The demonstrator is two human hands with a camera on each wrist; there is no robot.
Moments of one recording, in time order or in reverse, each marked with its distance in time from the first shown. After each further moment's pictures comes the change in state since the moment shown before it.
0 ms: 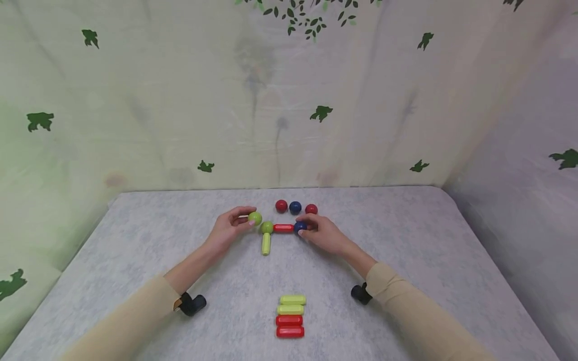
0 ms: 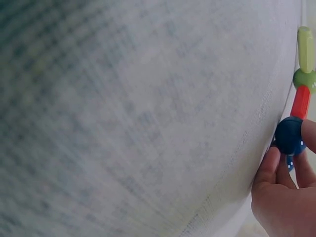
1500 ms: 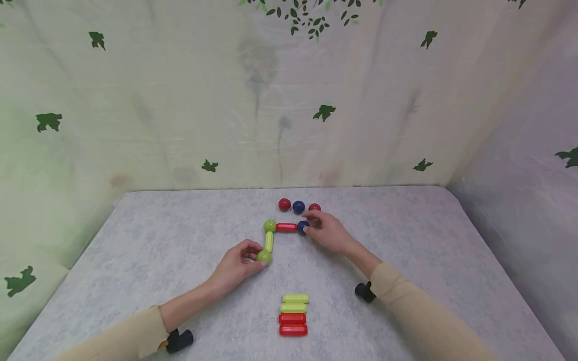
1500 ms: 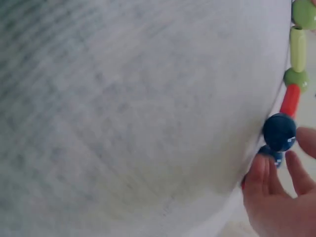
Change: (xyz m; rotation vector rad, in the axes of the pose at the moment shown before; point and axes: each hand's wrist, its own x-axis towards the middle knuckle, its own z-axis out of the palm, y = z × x) left_hand -0.072 -0.017 0.028 0.258 -0.023 -0.022; right_hand -0.005 -0.007 -0.002 -0.053 0.073 -0.016
